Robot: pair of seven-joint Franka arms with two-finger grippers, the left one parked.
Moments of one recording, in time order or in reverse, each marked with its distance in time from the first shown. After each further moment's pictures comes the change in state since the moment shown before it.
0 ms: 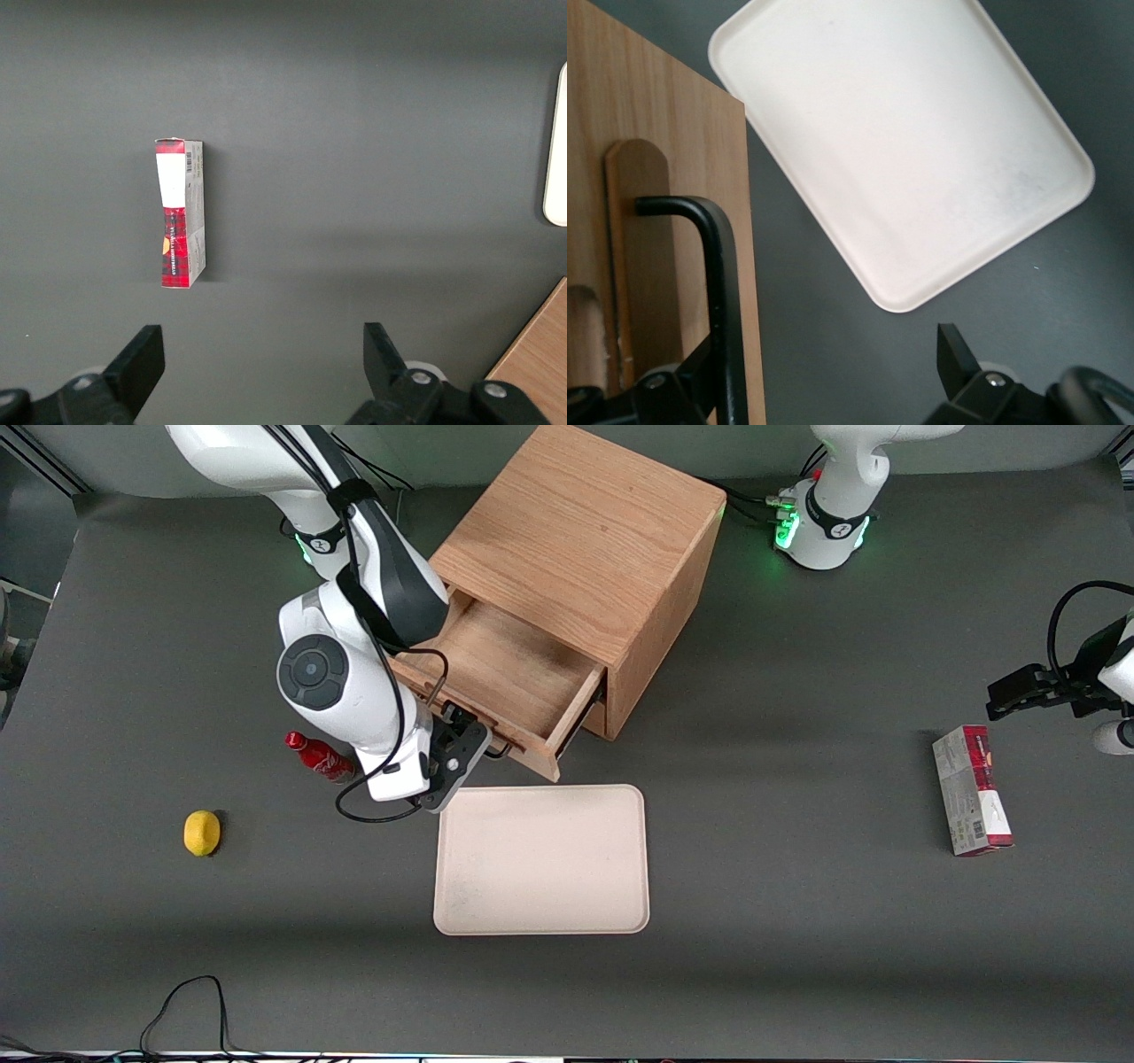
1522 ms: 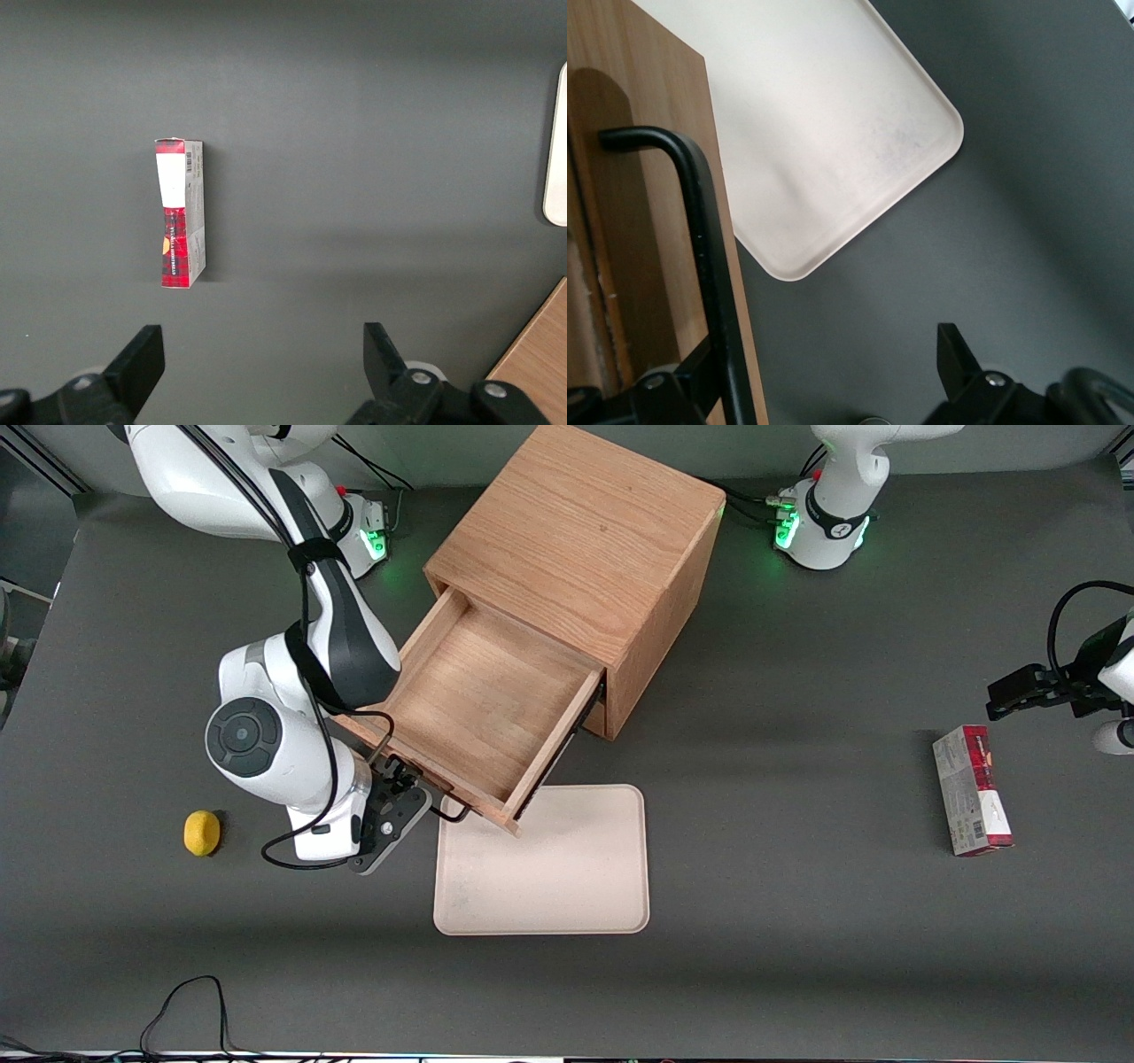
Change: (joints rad) arm -0.111 0.112 -0.013 0.175 -0.079 -0.080 0.000
